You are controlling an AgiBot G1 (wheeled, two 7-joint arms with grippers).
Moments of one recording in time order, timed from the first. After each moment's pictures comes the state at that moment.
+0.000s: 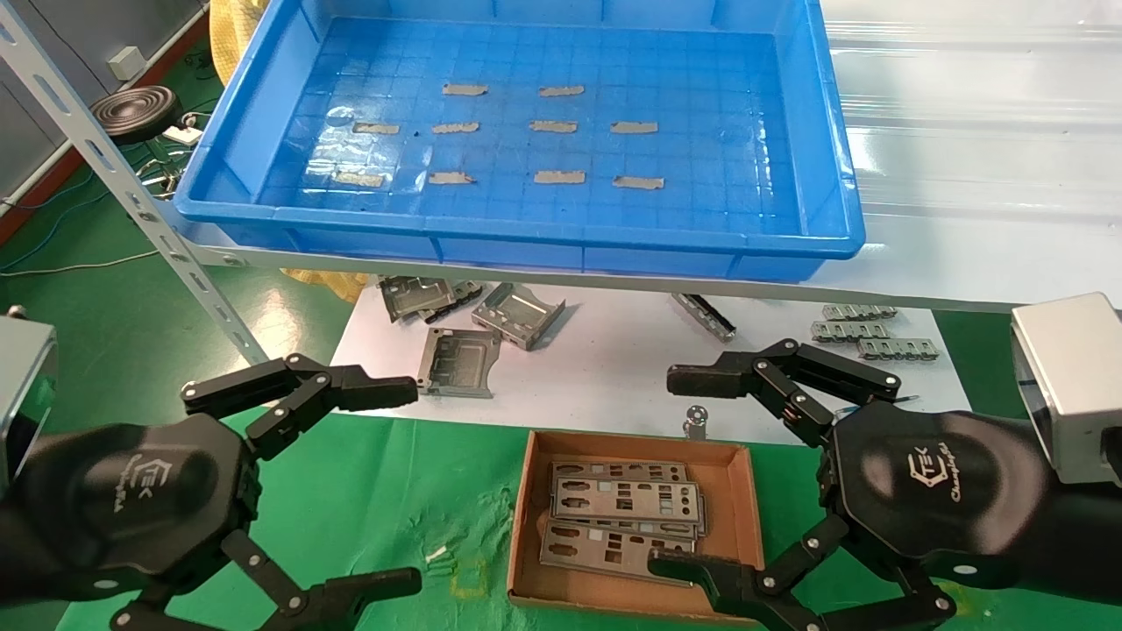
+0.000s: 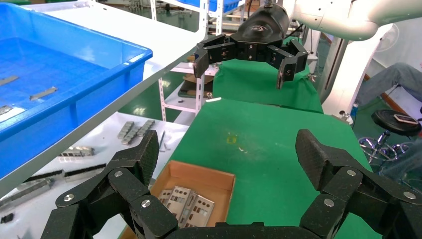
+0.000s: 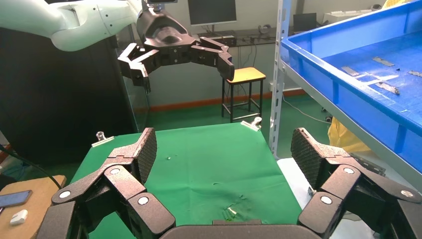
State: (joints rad) left arm -1.08 0.61 0.28 -1.28 0.73 1.50 -0.19; right arm 1.10 -0.57 -0.39 1.26 -0.65 -1.45 0.13
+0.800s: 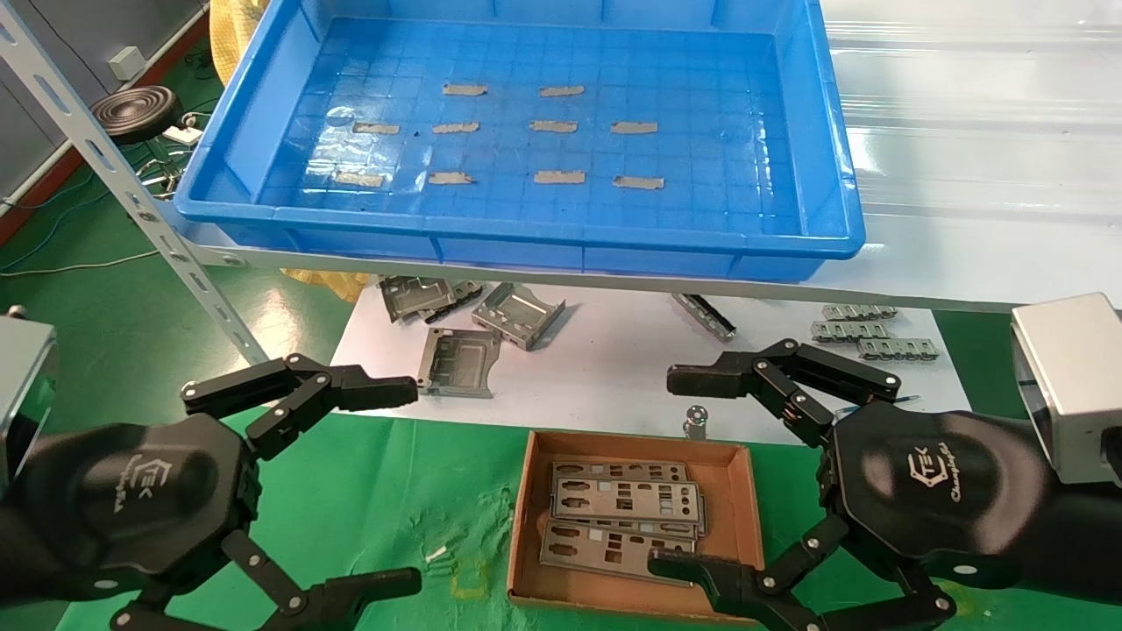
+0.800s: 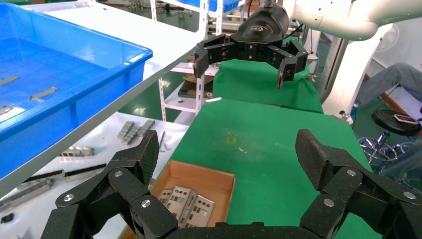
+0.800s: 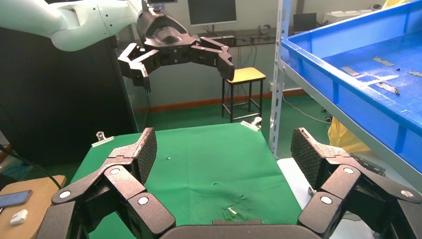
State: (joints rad) left arm -1.08 0.61 0.28 -1.28 0.73 1.50 -0.19; right arm 1.10 -0.57 -0.39 1.26 -0.65 -1.45 0.13
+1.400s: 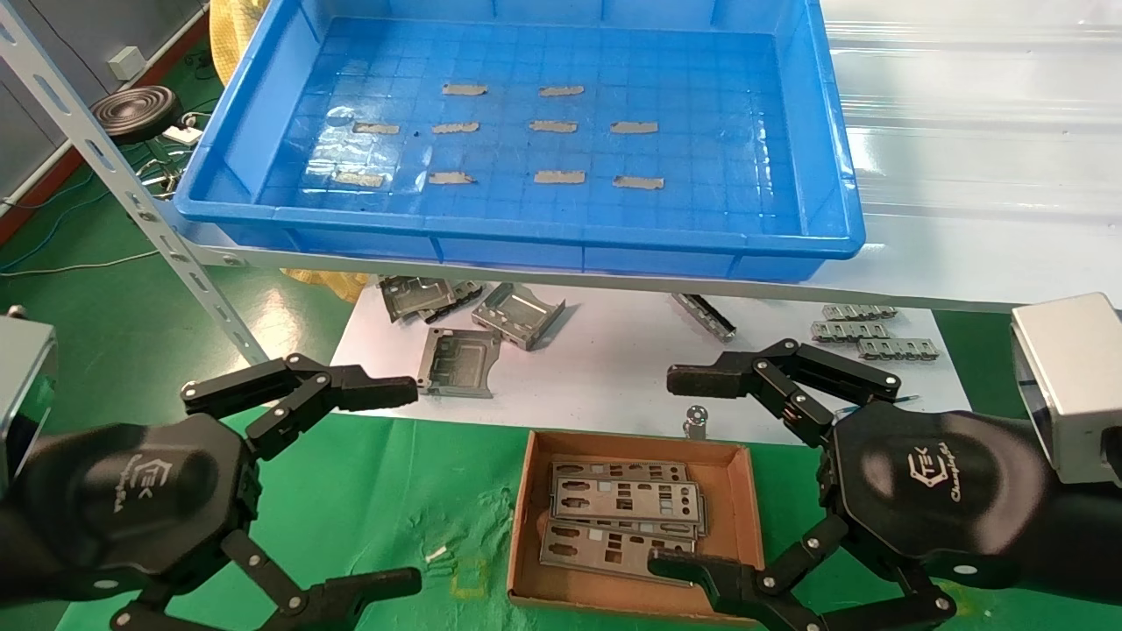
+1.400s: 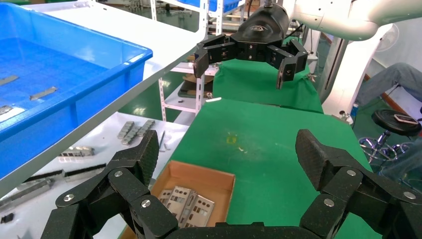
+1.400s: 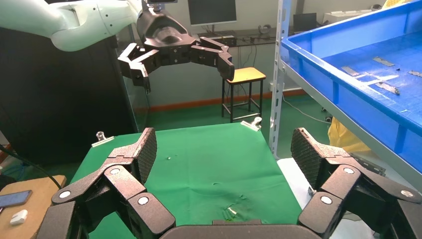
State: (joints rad) left arm -1.08 0.61 0.28 -1.28 0.73 1.50 -0.19; right arm 1.10 -0.57 -0.39 1.26 -0.65 -1.45 0.13
